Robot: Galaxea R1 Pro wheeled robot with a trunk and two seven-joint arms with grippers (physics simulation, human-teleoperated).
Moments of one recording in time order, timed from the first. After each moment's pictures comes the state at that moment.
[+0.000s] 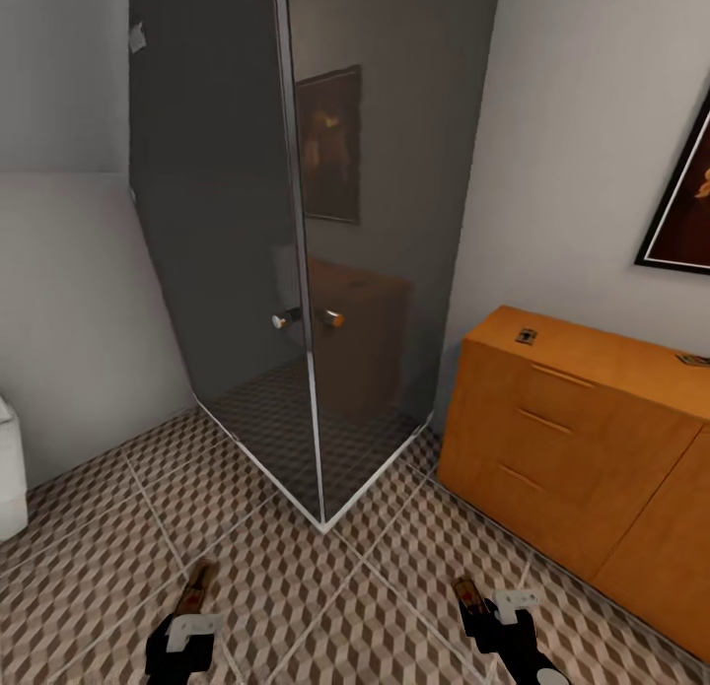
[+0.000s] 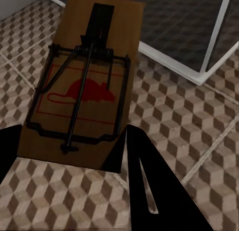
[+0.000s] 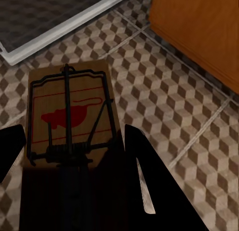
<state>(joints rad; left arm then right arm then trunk) -0.50 0.06 -0.51 0.08 0.49 -0.68 0.07 -0.30 -0.06 0.01 -0.52 0.04 -0.18 0.04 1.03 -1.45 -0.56</state>
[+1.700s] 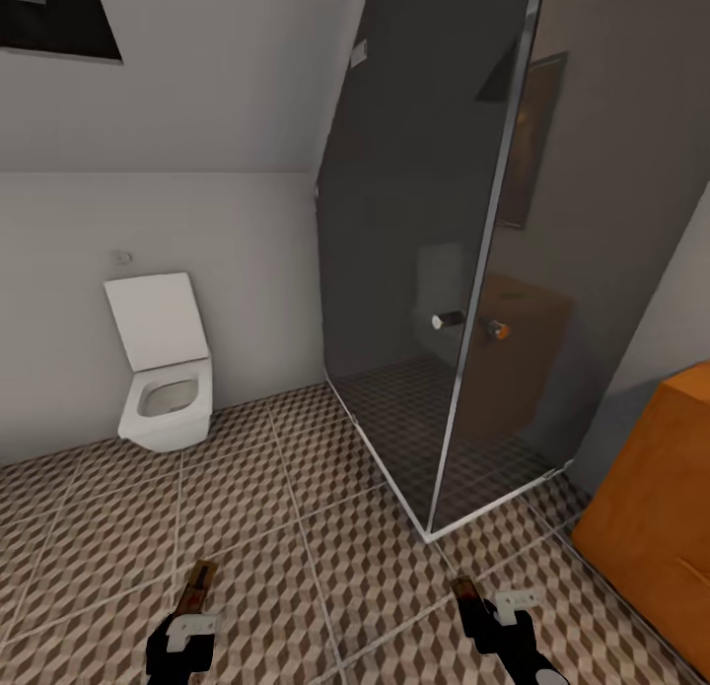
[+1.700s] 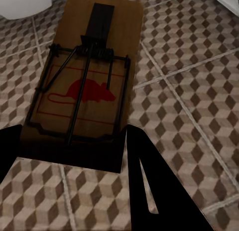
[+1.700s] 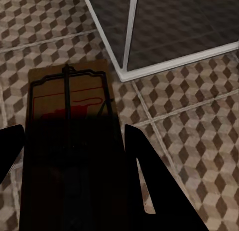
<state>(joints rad) -0.50 0.06 -0.51 0.08 0.49 -0.68 0.07 -0.30 -0.05 0.01 -0.52 0.04 -0.18 0.04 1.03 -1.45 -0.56</state>
